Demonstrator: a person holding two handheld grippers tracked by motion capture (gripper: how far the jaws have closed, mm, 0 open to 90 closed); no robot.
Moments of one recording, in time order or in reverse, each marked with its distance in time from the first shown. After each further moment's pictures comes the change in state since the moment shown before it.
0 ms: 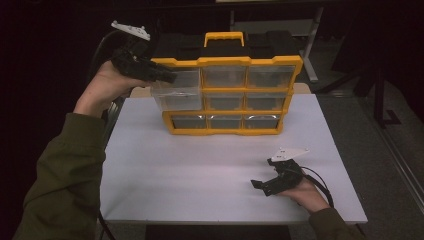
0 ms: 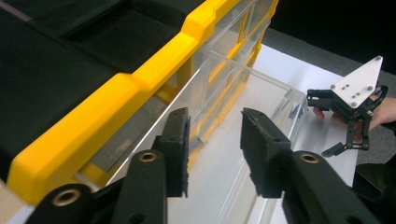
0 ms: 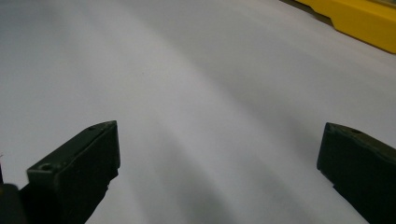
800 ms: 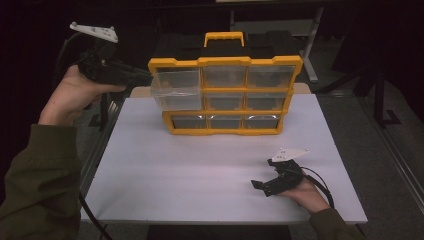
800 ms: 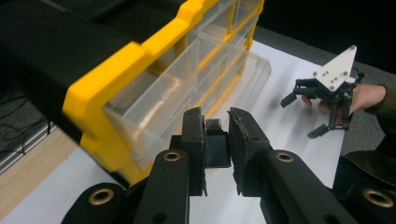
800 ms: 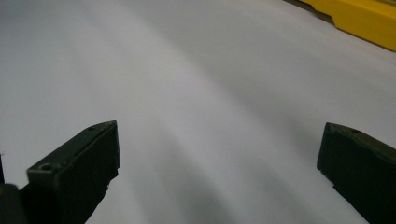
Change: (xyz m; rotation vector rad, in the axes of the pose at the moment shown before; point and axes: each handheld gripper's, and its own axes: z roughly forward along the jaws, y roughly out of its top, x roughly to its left) left arm -0.012 -0.015 -0.047 -0.013 0.006 0.023; right arm 0.000 -0.002 0.000 -0.002 0.003 0.000
